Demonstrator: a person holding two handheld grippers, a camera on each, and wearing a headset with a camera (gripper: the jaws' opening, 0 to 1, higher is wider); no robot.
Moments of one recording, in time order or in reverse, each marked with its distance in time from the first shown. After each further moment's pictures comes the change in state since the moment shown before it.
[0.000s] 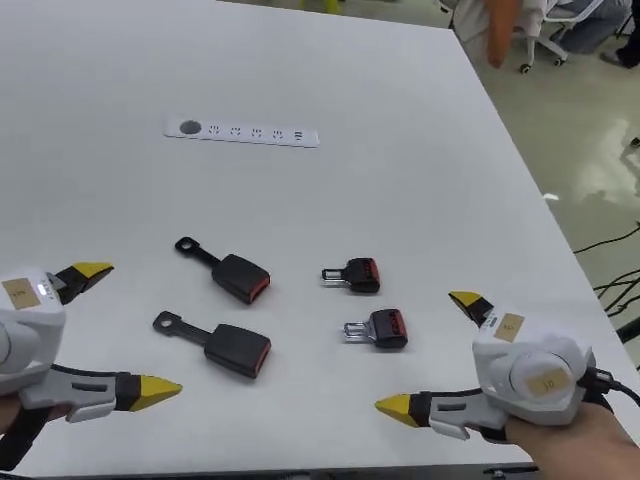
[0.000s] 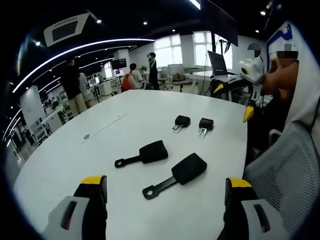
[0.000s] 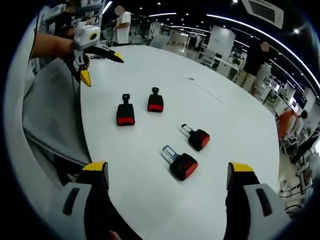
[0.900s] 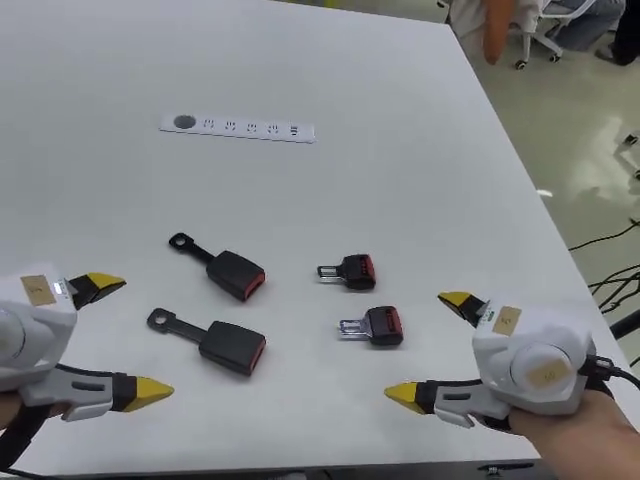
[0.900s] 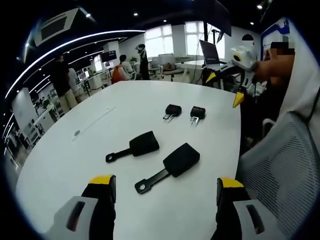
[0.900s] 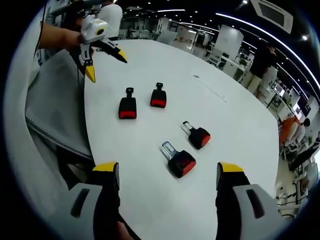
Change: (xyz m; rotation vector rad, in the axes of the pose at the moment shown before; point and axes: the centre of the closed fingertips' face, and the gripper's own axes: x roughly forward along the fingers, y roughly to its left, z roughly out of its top) left arm 0.005 -0.013 -0.008 0.051 0.099 -0.081; right arm 0.001 -0.003 -0.007 -0.070 0.044 0.041
